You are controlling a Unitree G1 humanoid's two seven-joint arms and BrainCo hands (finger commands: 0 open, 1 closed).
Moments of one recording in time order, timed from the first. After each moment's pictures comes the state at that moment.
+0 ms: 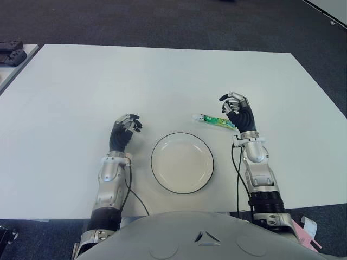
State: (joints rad) left arm 0.16 -0.01 0.07 0.26 -0.09 -0.37 -0.10; right arm -0.04 -0.22 -0.01 0.05 -0.24 -0.24 -0.01
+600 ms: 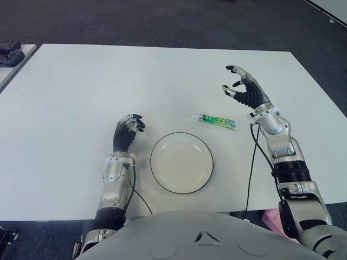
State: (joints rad) left arm 0.16 -0.03 0.06 0.27 -0.08 -0.40 -0.08; right arm -0.29 -0.46 0.04 0.20 -0.37 -0.25 0.10
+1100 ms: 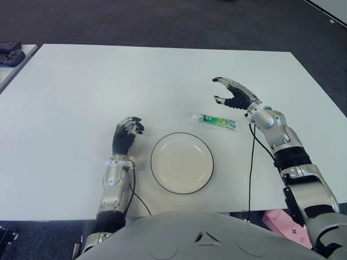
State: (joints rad) left arm 0.19 -0.05 0.06 0.28 -0.08 -0.43 -0.07; right arm -0.47 -0.55 0.24 0.54 -0.53 -0.37 0.16
